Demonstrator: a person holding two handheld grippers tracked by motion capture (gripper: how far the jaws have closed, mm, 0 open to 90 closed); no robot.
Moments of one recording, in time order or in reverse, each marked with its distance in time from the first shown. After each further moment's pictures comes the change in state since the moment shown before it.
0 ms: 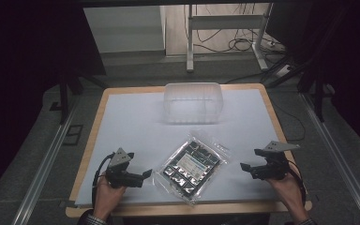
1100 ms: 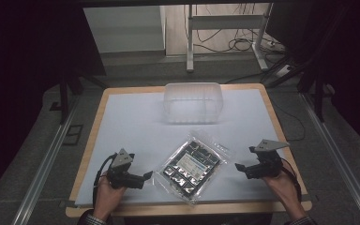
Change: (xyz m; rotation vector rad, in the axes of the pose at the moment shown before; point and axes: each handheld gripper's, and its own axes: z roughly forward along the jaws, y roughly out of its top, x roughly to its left) left arm -0.002 -0.001 0.003 0.037 0.009 0.029; right arm 0.008 0.010 0.015 0.030 0.000 -0.104
